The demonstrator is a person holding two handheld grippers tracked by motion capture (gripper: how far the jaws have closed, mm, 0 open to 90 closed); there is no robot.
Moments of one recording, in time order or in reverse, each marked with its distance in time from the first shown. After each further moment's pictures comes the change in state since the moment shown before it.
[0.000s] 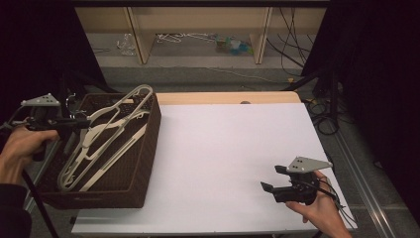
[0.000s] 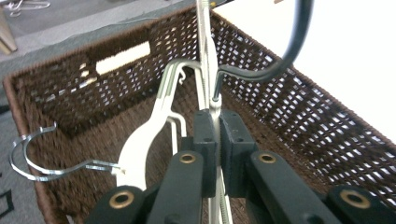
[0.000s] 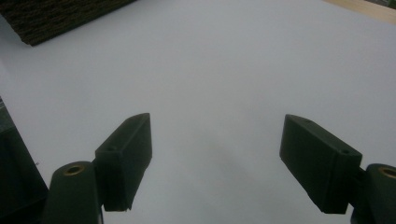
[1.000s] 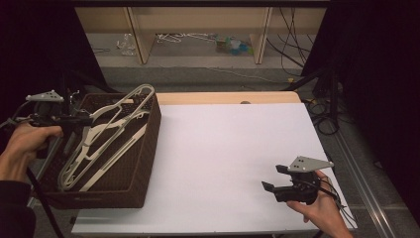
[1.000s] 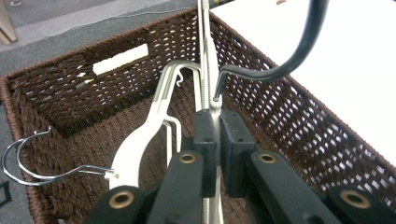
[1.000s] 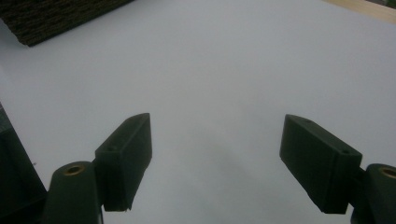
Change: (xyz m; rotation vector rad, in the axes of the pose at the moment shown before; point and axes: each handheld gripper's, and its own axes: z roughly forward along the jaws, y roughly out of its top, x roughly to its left) left arm -0.005 0.010 0.004 0.024 0.022 -0.064; right arm -0.002 -0.001 -0.001 0.002 -0.001 0.006
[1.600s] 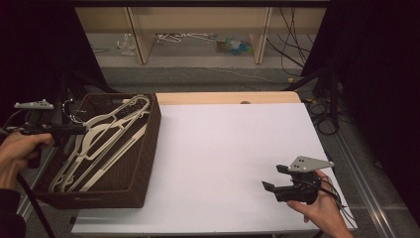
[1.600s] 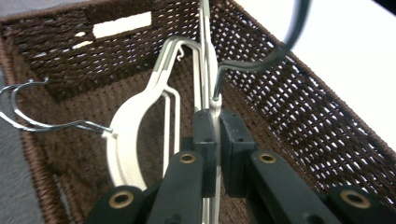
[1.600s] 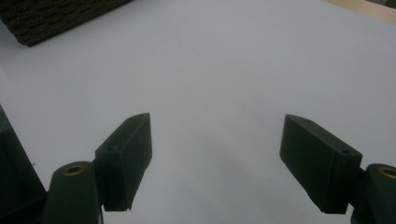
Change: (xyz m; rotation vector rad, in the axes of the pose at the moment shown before) left arm 0.013 -0.030 -0.005 0.016 -0.054 -0.076; right arm -0.001 0.000 0.000 -0.003 -0.001 -0.006
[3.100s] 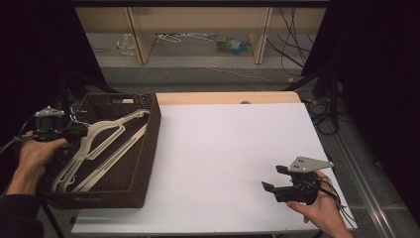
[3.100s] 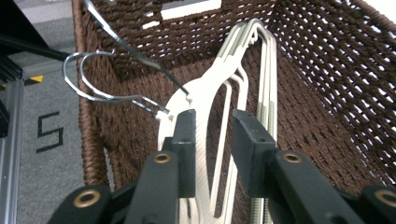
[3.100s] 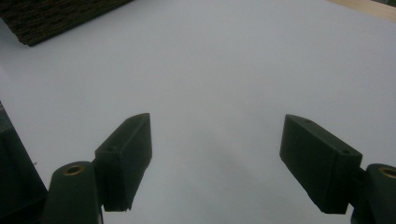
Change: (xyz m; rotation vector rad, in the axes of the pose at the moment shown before) left arm -0.001 -0.016 0.022 0.024 0.295 -0.009; right arm 0.002 -0.001 0.000 0.006 0.004 0.017
